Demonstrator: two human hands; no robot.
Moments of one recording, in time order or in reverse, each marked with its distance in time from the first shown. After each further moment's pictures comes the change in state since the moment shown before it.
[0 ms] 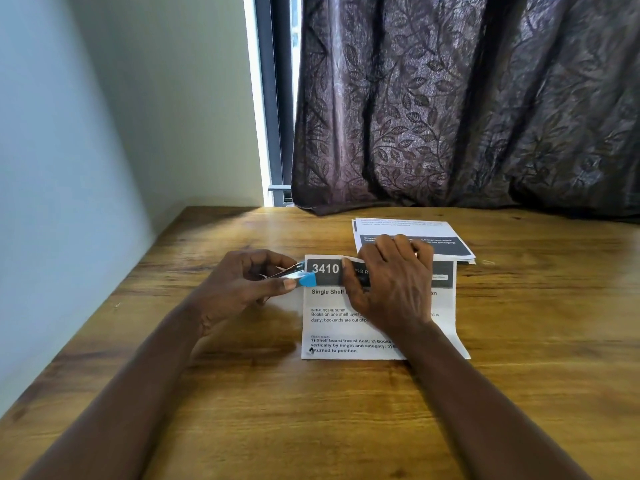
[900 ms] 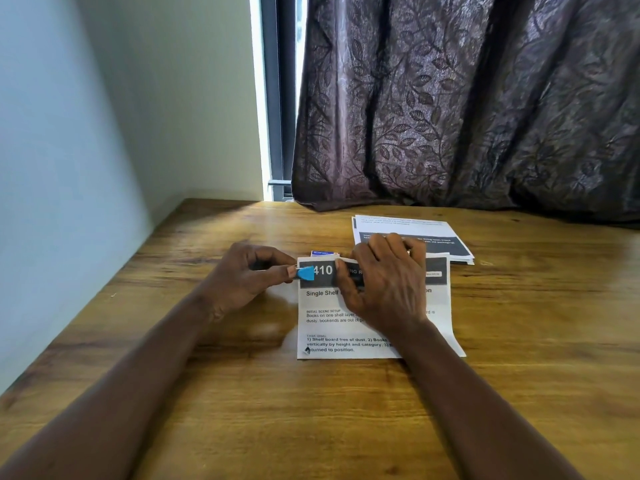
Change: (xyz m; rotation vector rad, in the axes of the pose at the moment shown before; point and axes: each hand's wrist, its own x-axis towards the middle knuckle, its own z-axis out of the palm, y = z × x) left_hand 0.013 -0.006 0.008 0.103 0.035 0.134; right_hand 0.000 -0.002 0.000 0.021 -0.012 -0.078
